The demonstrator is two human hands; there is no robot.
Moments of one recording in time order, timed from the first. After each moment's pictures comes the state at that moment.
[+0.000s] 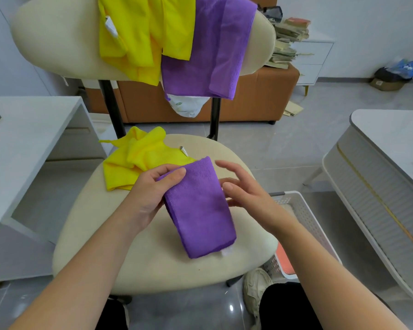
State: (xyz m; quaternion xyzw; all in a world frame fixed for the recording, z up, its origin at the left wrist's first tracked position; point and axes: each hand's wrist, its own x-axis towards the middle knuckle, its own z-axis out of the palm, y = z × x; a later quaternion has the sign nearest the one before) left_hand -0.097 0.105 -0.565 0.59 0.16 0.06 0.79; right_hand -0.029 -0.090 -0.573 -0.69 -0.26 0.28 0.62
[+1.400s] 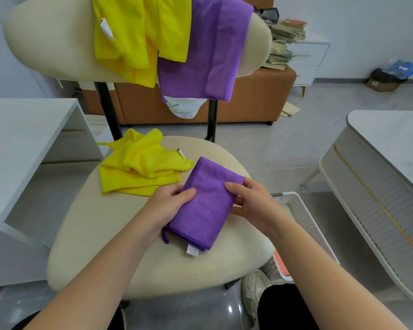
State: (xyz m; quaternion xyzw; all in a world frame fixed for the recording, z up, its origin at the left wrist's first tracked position) left_hand -0.089 0.088 -0.589 0.71 0.23 -0.03 0.66; right_hand -0.014 -0.087 -0.592 -0.62 -0.03 0.30 0.72
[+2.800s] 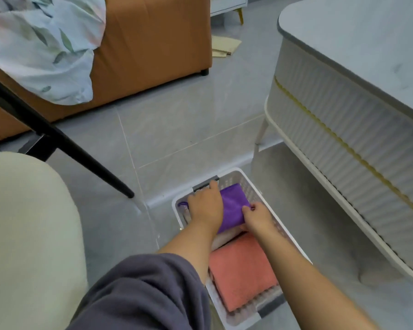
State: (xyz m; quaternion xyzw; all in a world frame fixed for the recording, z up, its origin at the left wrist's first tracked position) left_hand 0.196 -0.201 -0.850 0.99 0.02 -0.14 -0.02; right_hand 0.178 -0.315 -0.889 -0.81 0.26 0.17 0.50
